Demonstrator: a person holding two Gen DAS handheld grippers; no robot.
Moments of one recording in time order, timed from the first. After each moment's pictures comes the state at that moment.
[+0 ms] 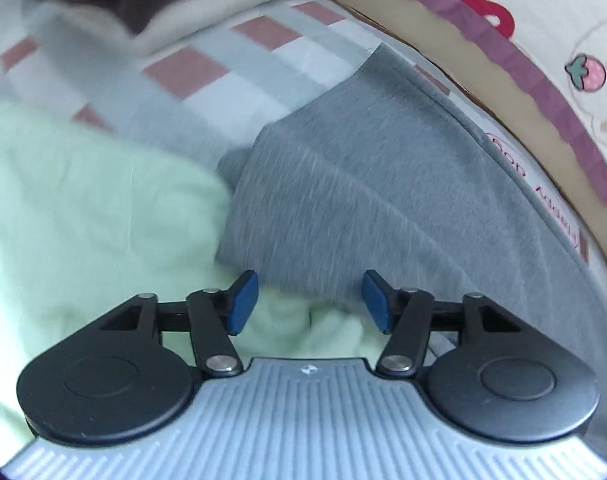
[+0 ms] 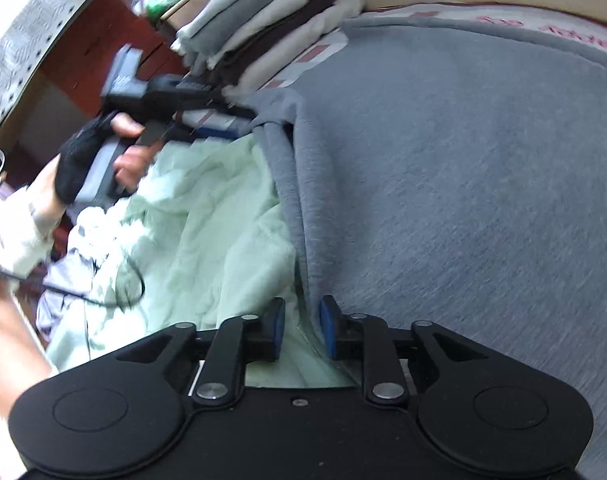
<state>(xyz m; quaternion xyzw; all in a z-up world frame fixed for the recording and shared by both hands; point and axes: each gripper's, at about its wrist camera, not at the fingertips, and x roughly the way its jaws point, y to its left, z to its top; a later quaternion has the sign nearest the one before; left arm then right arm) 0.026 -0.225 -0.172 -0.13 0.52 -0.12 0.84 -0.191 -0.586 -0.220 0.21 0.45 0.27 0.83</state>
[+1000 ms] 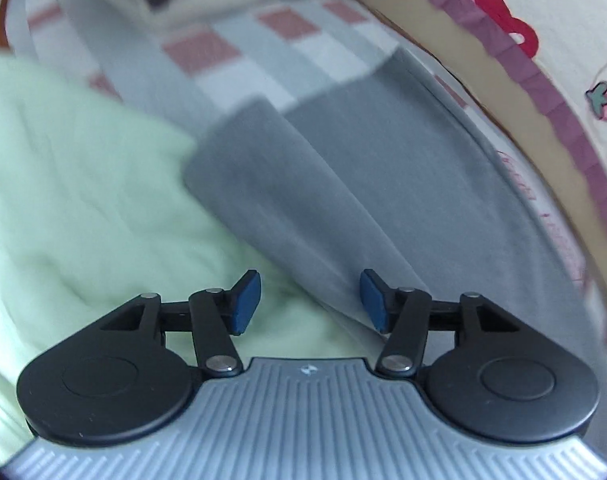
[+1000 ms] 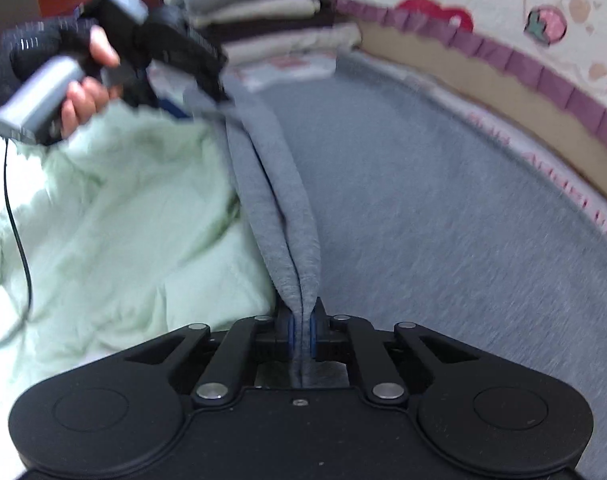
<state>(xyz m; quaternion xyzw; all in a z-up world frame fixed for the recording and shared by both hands) 0.029 -0.233 -0.169 -0.18 0.53 -0.08 0.82 -0.179 -0.505 -0.188 -0.03 0.39 0.15 0.91</state>
